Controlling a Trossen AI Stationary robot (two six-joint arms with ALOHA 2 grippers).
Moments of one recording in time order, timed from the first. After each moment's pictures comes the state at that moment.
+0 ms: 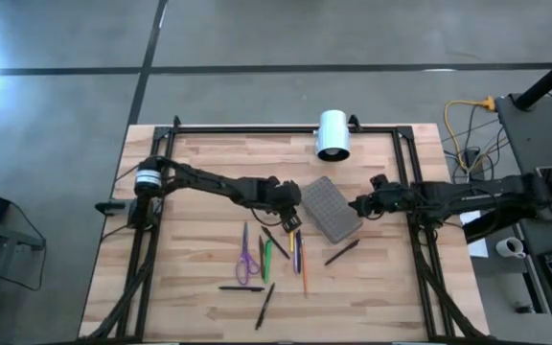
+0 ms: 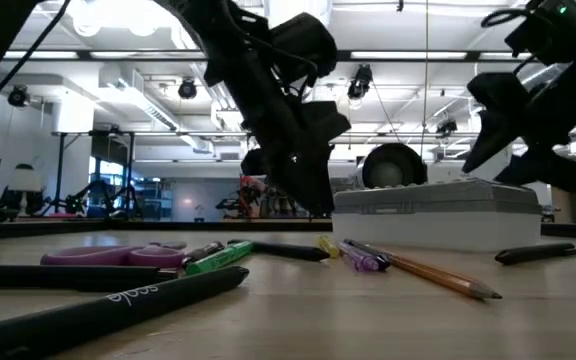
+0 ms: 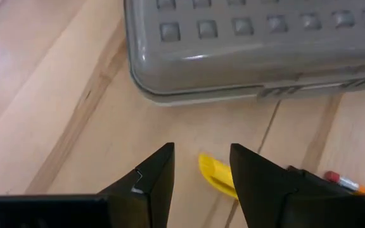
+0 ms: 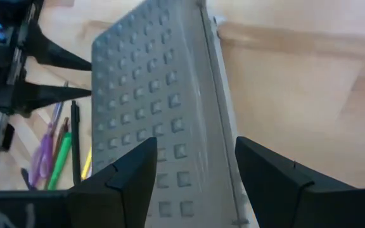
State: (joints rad) left arm 0.03 1.96 1.35 -0.32 -0.17 -0.40; right arm -0.01 0.69 0.27 -0.33 0.21 1.24
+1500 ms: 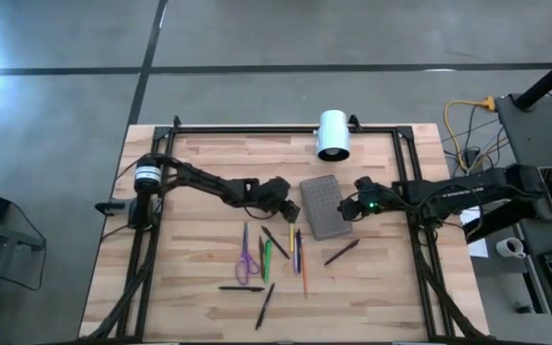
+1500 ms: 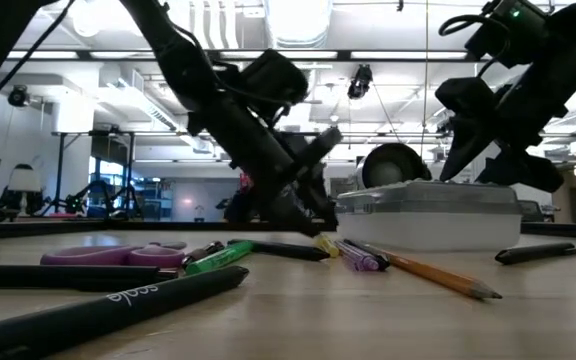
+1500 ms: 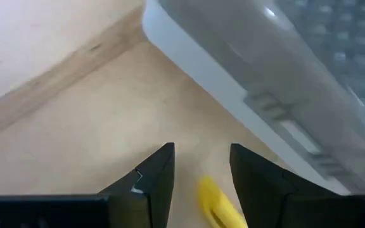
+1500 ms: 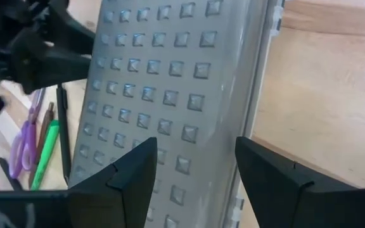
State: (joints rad) left arm 0.10 1.97 1.10 0.14 -0.05 -0.82; right arm -0.01 1.01 0.40 -0.25 0.15 1.20
